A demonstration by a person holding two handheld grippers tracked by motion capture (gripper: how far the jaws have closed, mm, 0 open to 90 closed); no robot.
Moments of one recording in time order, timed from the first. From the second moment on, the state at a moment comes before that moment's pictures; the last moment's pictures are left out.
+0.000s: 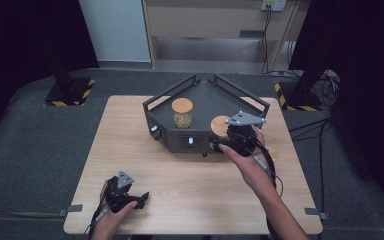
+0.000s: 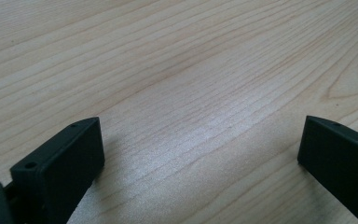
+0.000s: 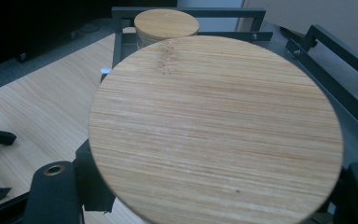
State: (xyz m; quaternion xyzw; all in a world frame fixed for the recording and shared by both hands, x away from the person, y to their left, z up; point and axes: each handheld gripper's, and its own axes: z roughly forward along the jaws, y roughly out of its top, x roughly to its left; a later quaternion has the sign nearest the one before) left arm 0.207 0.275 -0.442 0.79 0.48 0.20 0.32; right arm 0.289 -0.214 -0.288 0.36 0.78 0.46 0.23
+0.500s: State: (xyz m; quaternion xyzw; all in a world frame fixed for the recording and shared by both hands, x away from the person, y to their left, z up) left arm 0.207 0.275 -0.442 0.79 0.48 0.20 0.32; right arm 0.305 -0.208 -0.277 0.36 0.78 0.45 0.23
